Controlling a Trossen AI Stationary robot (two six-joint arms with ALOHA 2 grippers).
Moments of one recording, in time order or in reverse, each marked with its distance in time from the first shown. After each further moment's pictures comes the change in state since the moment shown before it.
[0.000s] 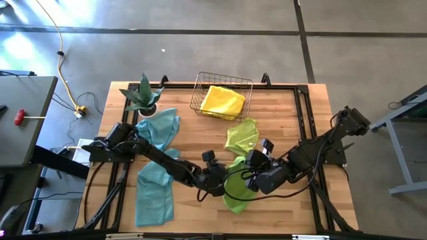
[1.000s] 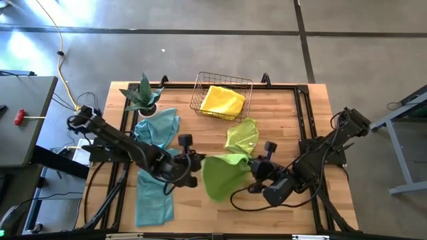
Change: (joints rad) left arm -0.082 -0.483 0.044 -0.560 -0.121 0.236; right arm 0.102 -0.001 -0.052 0.044 0.328 -0.246
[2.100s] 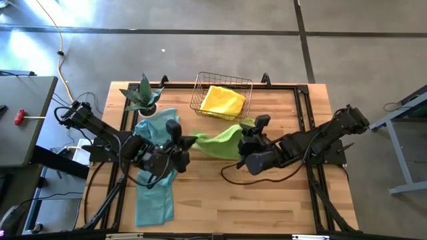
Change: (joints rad) left arm -0.022 -0.135 0.044 -0.046 -0.260 0.481; right arm -0.260 -0.004 0.035 0.050 0.174 -0.613
